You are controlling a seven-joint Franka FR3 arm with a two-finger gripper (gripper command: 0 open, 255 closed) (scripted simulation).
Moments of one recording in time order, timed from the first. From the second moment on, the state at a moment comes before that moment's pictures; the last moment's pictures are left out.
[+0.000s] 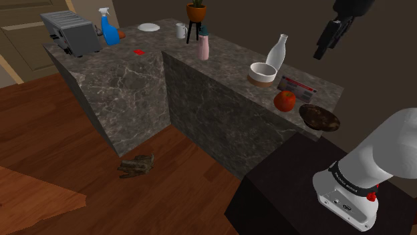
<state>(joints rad) 0.02 -0.83 0.06 -2.34 -0.08 1.54 -0.03</state>
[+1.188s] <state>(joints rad) 0.01 -0.63 -0.26 -2.60 -0.27 2.02 -0.45</state>
